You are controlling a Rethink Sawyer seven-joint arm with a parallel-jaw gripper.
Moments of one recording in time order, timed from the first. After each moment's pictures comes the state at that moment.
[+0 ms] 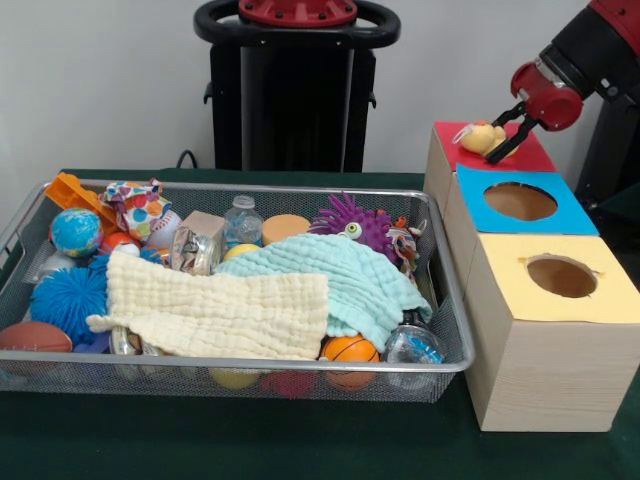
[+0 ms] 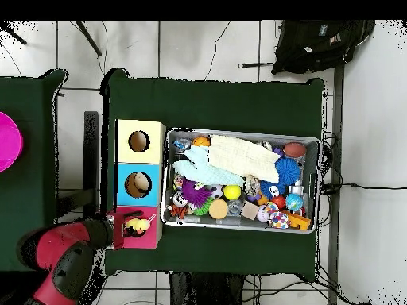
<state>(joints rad) 1.00 0.01 -1.03 1.58 0.75 0.80 3.26</state>
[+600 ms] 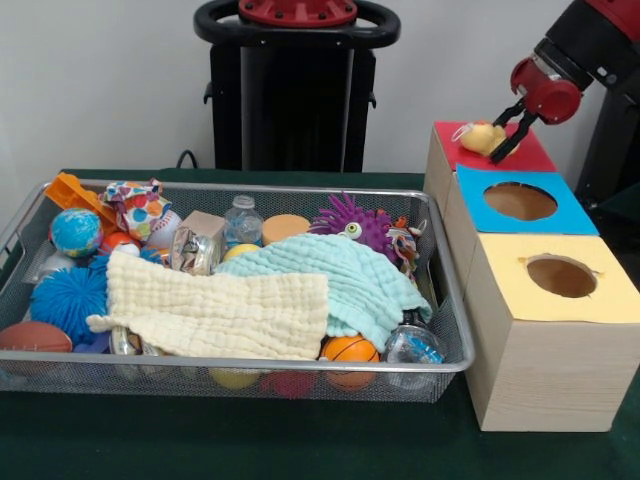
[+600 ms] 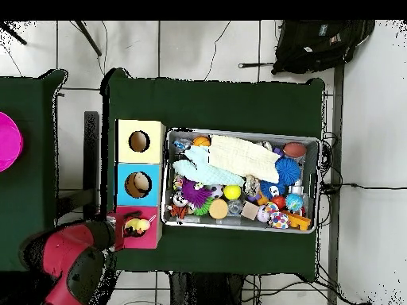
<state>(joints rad) 0.97 -0.11 -0.94 1.65 0.75 0.72 3.26</state>
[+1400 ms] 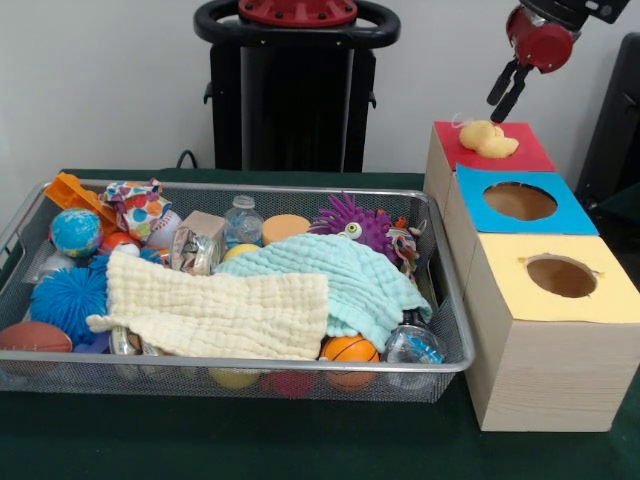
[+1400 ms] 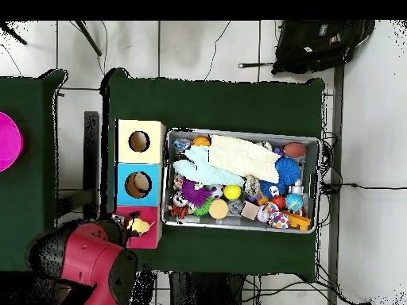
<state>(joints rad) 0.77 -0.47 -0.77 1.75 0.58 0.70 3.24</state>
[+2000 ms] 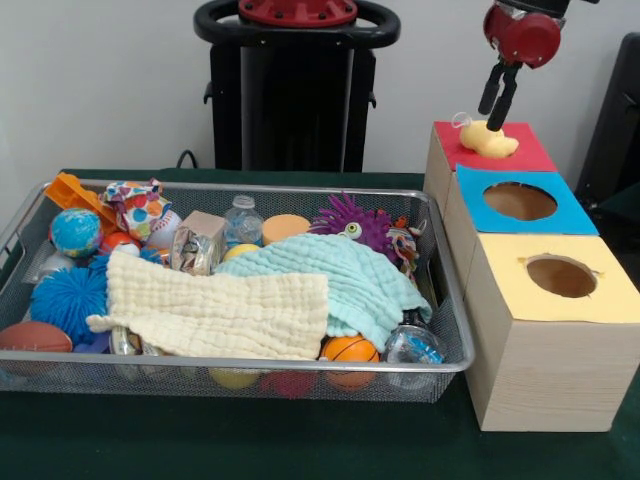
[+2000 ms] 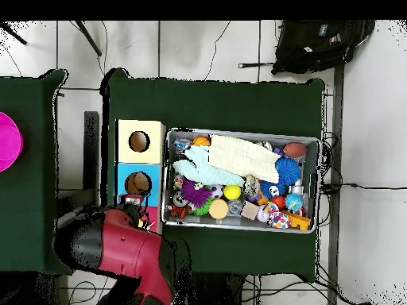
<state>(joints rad) 0.49 -0.70 -0.52 1.83 0.42 0.50 3.14</state>
